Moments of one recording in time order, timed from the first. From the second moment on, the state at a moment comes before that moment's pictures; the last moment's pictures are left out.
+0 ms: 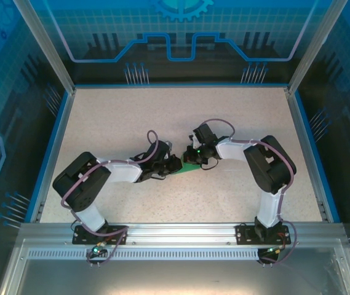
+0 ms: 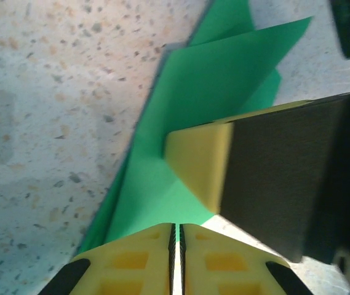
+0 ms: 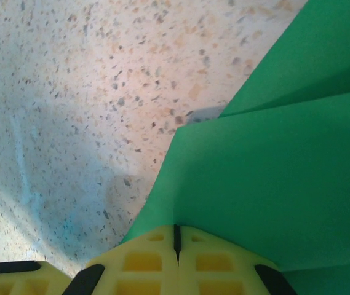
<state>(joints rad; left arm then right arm) -0.65 1.69 0.71 0.22 0.22 -0.98 0.55 1.90 1.04 -0.21 -0.40 0.63</state>
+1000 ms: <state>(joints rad) -0.64 1.74 0.70 0.21 0.21 -1.00 0.44 1.91 0.97 -0.10 -0.59 0.58</state>
